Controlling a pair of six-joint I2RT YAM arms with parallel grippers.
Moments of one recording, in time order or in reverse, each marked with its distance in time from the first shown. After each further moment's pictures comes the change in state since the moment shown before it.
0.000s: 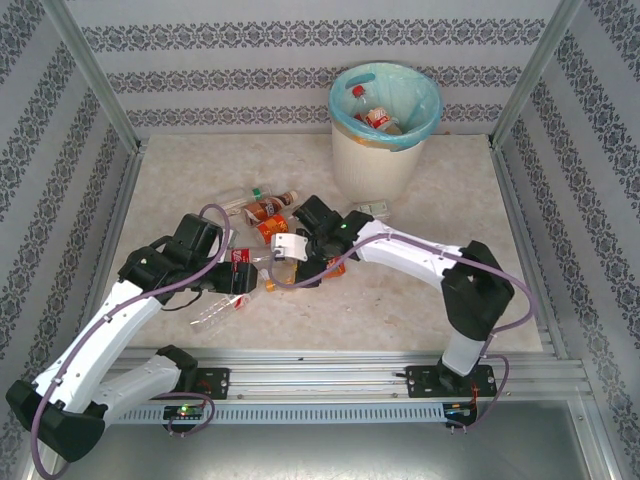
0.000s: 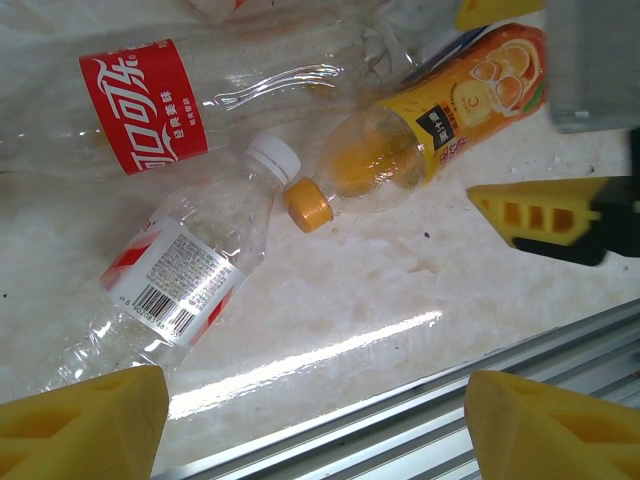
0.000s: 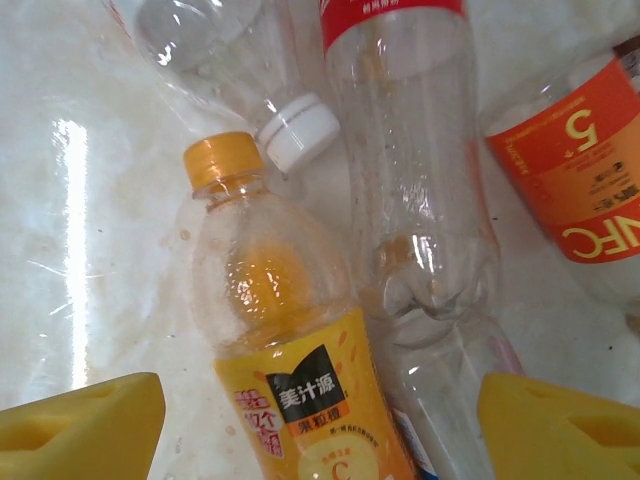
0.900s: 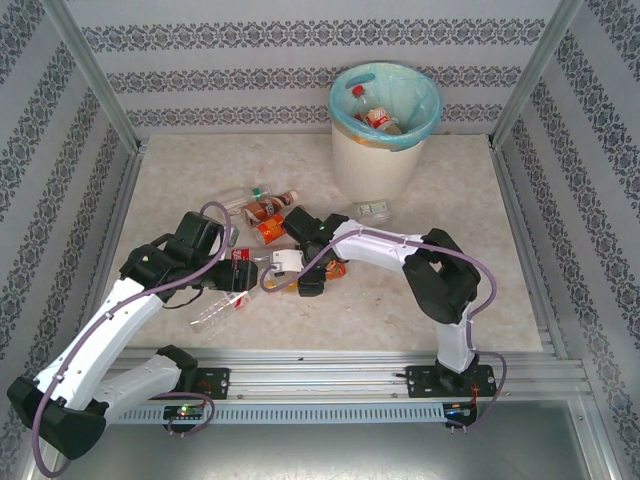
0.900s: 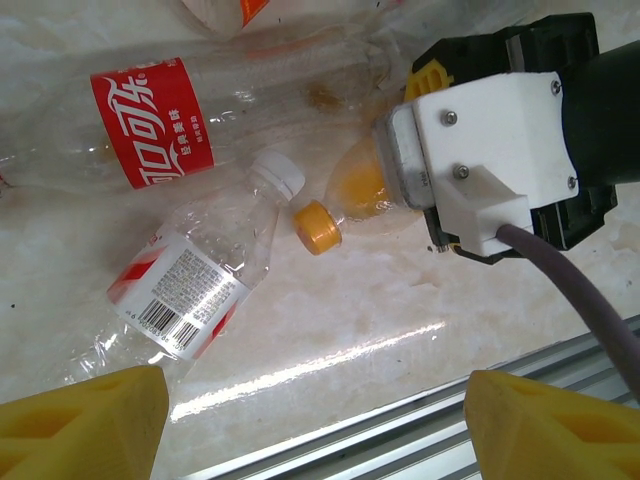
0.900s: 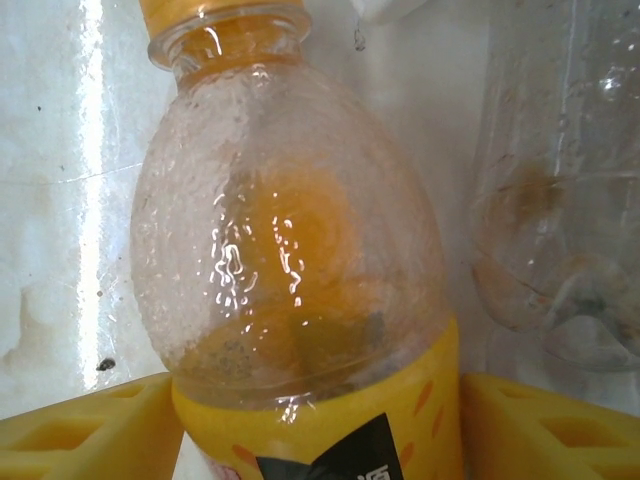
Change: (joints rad) left arm 0.000 0.022 0.016 0.015 -0.016 -0.008; right arm 0.013 0.184 0.069 -0.120 0.051 -0.100
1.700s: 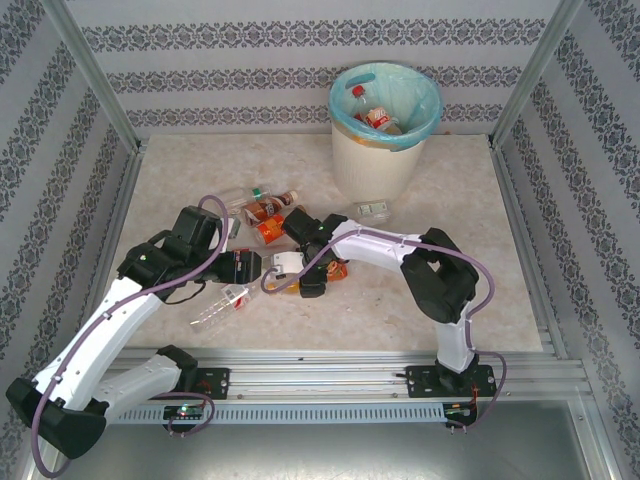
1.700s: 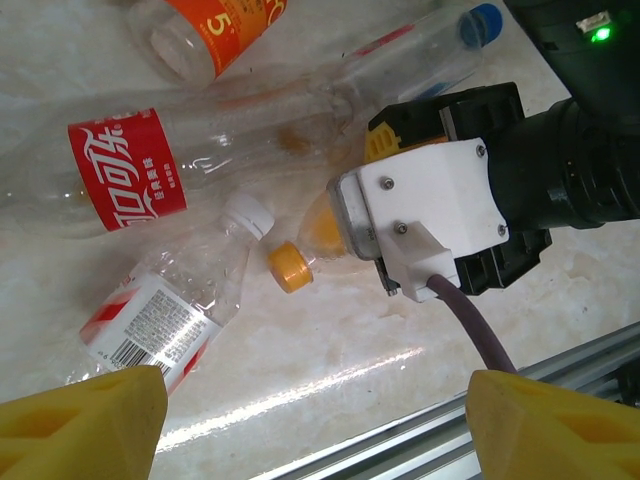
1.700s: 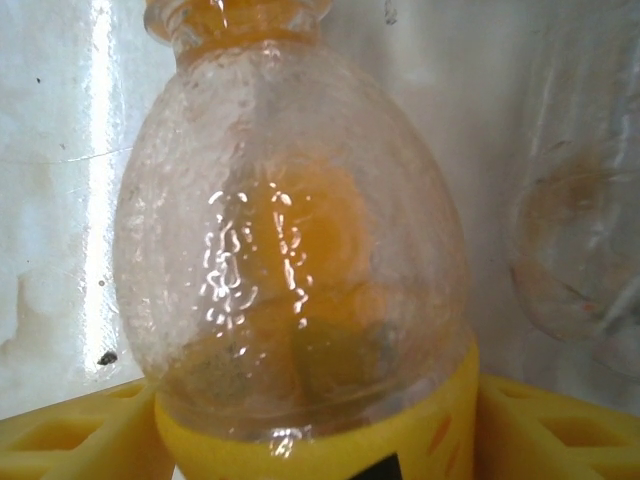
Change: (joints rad) left arm 0.000 -0.001 0.005 0.065 0.021 -0.022; right arm 0.000 0.026 0.005 -0.018 -0.003 -0.021
